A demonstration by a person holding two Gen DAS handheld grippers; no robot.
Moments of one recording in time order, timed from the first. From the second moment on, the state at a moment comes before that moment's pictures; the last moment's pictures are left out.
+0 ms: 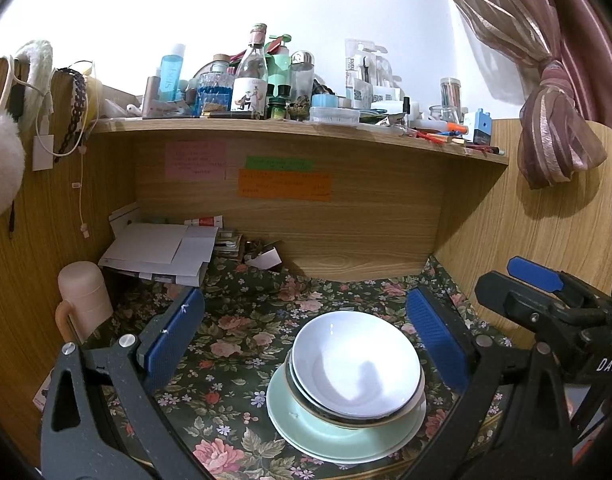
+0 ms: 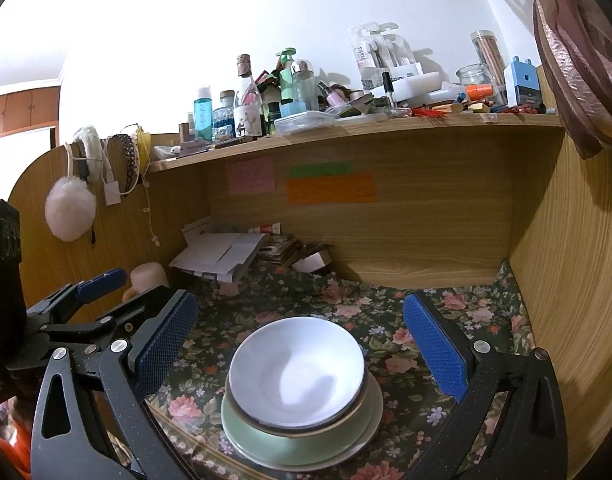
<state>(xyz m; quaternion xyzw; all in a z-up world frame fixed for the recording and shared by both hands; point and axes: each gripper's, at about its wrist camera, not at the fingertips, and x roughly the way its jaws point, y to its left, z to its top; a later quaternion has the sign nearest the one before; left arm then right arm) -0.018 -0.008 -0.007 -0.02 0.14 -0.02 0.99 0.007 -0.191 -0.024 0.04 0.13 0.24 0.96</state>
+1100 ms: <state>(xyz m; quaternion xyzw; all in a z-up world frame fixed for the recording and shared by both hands) -0.018 -0.017 -0.005 -0.02 0.13 -0.03 0.99 0.001 -0.191 -0.023 0.06 0.13 0.23 0.96</state>
